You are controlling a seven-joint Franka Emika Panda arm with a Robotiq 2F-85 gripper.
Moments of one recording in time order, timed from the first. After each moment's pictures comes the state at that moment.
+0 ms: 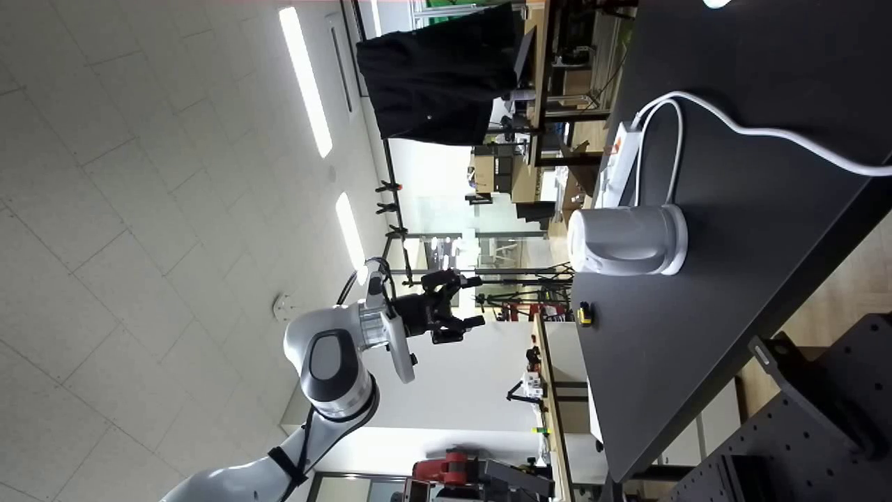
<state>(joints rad) 0.00 -0.59 -0.17 -2.75 -0.07 2.44 -0.33</state>
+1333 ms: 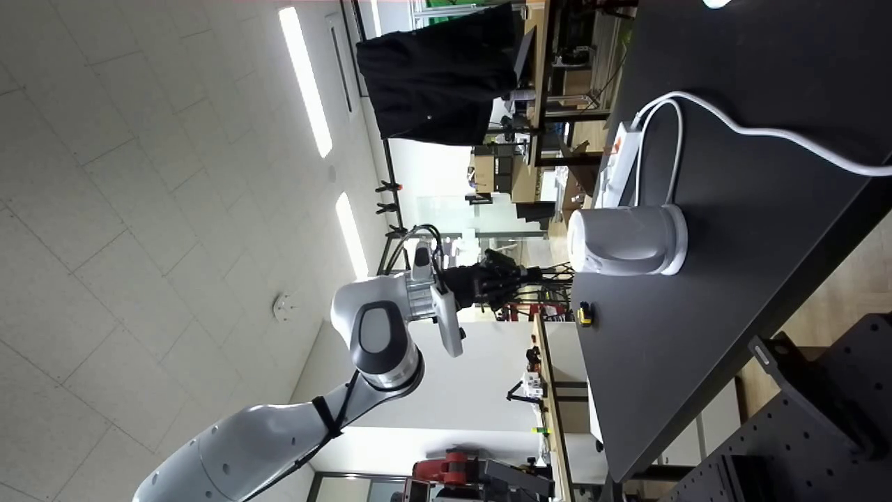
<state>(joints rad) -0.09 -0.29 -0.18 -2.74 -0.07 2.66 -0.33</state>
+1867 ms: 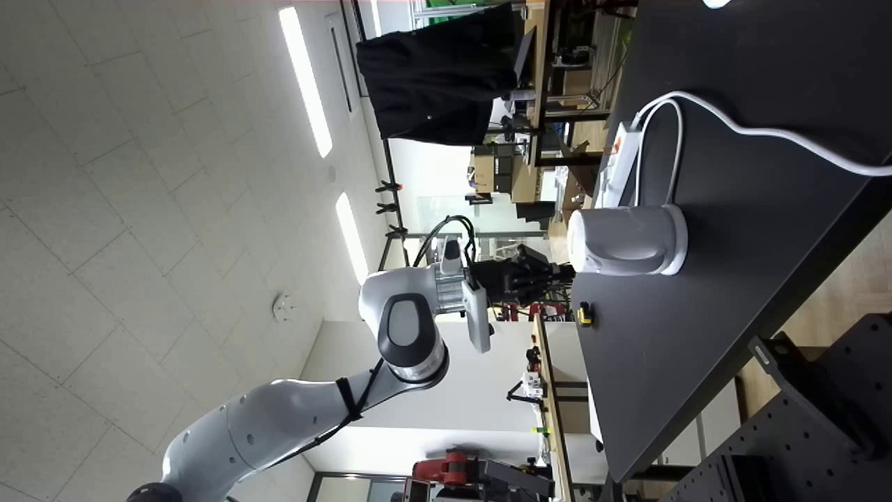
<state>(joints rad) -0.11 -0.14 -0.19 -2.73 -0.06 2.75 -0.33</state>
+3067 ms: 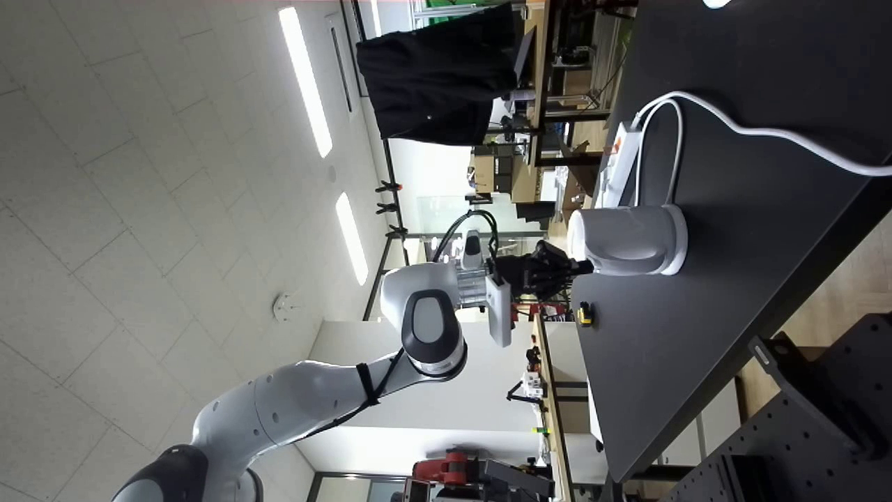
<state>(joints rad) -0.11 -0.01 -0.16 -2.70 0.03 2.86 -0.37</state>
